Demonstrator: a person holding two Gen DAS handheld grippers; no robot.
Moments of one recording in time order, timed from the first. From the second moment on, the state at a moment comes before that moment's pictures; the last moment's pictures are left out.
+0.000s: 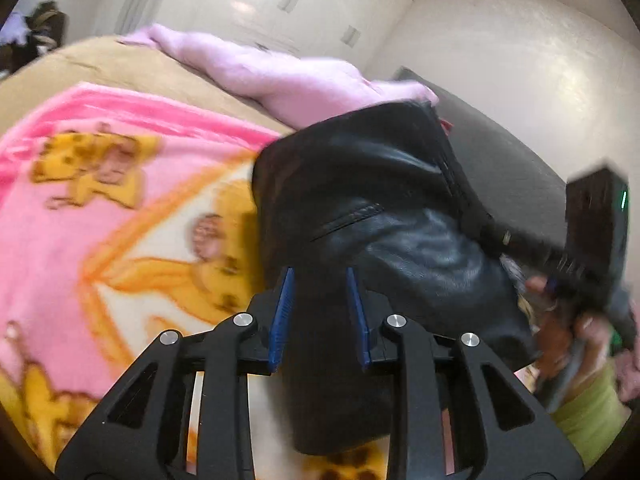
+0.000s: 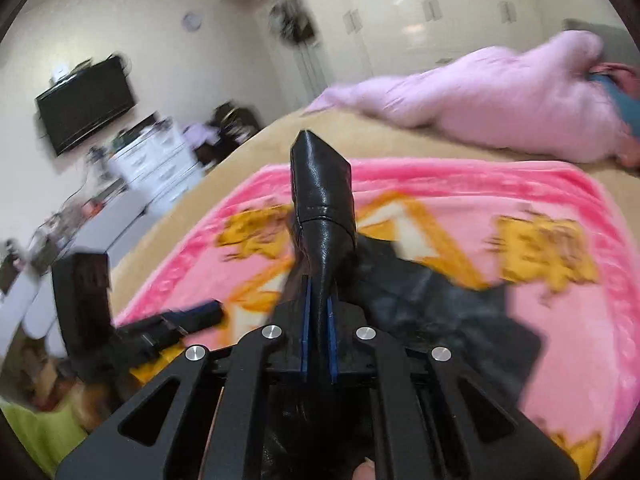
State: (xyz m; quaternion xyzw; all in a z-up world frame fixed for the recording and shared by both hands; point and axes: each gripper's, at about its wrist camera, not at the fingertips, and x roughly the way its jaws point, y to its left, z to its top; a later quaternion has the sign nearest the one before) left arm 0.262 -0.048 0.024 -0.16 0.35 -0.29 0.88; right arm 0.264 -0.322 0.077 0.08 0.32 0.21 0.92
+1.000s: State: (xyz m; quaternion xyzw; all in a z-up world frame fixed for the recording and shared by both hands) left arm 0.257 -0.179 -0.014 0.00 0.40 -0.32 0.86; right arm 0.285 -0.410 0.001 0.24 0.41 0.06 0.88
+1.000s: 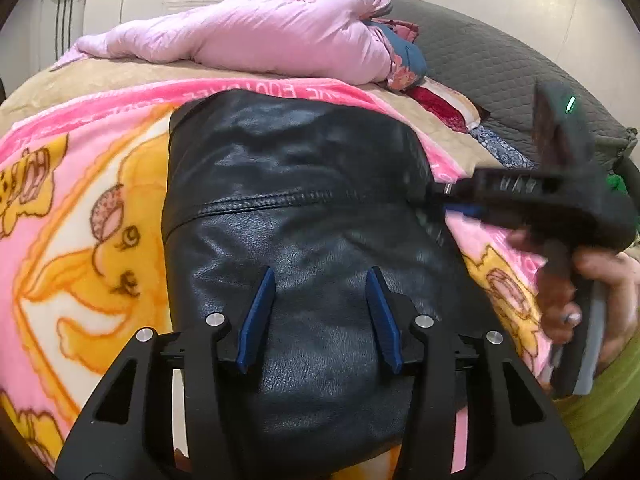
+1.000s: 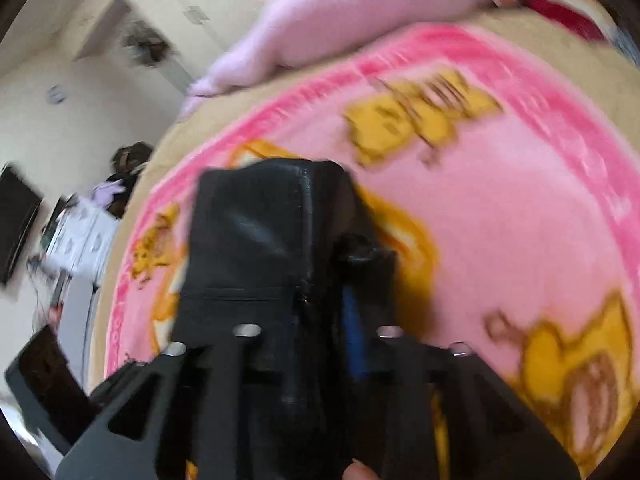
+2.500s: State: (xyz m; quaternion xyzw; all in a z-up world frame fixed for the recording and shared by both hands) left arm 0.118 -0.124 0.021 0.00 0.35 -0.30 0.89; right arm 0.048 -0.366 0.015 0.11 0.27 0.00 0.96
